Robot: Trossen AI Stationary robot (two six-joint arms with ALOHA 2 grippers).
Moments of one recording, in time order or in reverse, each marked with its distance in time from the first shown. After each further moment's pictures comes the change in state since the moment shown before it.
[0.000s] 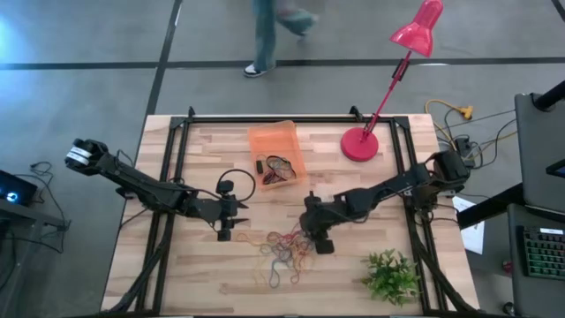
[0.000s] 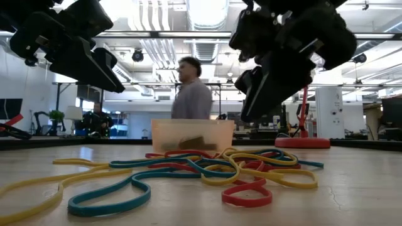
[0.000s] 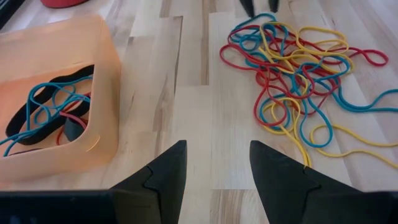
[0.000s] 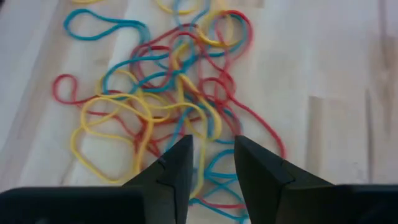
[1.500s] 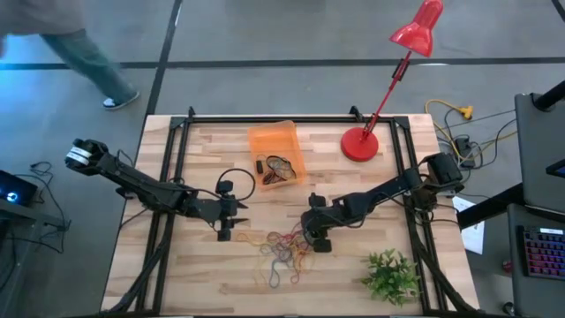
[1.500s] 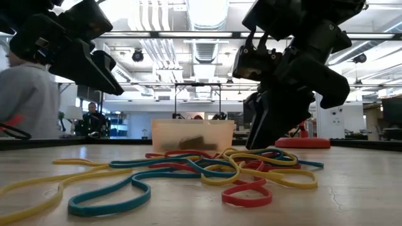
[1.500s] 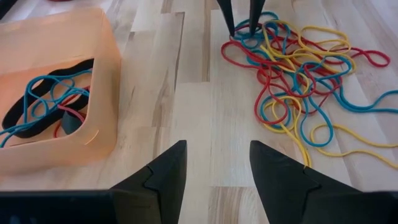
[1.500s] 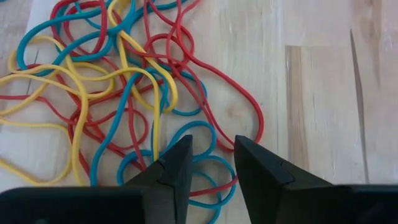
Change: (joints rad) left arm 0.000 0.000 -0.012 0.008 0.000 -0.026; right arm 0.005 0.066 -0.055 0.043 0.120 0.086
